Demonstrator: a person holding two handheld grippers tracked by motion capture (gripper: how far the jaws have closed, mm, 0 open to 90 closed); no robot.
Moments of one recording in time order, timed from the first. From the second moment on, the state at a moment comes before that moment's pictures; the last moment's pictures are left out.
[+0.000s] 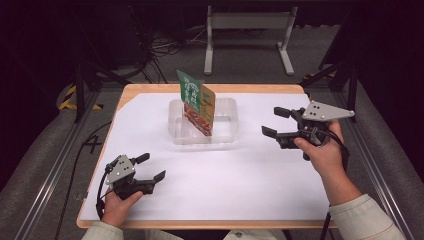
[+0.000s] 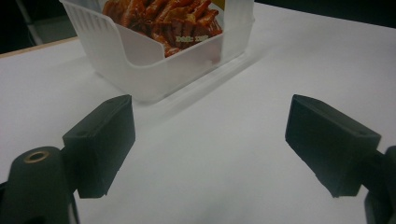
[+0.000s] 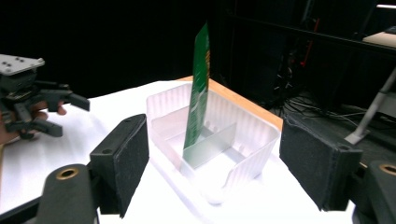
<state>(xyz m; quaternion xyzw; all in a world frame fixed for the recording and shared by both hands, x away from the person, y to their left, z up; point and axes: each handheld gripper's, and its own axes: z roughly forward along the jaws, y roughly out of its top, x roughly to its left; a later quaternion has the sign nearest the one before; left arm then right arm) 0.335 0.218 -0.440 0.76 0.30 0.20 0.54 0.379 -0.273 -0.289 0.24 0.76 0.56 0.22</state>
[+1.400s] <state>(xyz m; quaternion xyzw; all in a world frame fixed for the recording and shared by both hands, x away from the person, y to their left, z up) 0.328 0.225 -0.434 0.75 0.28 0.18 0.57 0.351 -0.291 -0.423 0.26 0.78 0.54 0.20</state>
